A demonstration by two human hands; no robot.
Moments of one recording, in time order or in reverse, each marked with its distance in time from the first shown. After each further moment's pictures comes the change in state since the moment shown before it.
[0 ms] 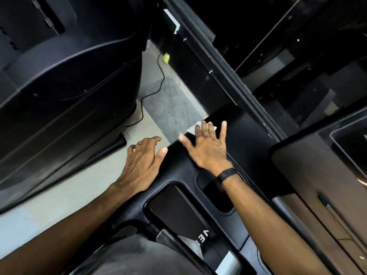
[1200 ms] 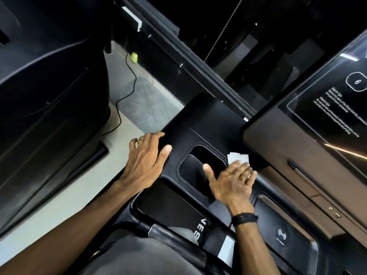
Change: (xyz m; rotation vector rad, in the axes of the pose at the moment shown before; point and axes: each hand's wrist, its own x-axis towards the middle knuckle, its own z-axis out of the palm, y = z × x) left_hand 0.013 0.041 0.018 0.074 -0.033 0.278; right_hand -0.141 0.047 0.019 0.279 -0.329 0.644
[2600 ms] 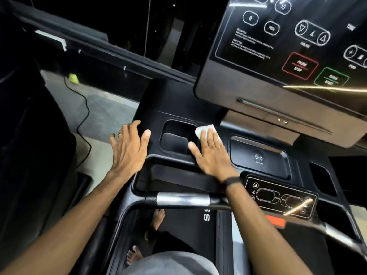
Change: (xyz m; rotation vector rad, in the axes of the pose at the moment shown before) left_hand -0.001 -0.002 -0.001 0.143 -0.057 0.150; right_hand -0.043 0.017 0.062 0.333 0.302 -0.135
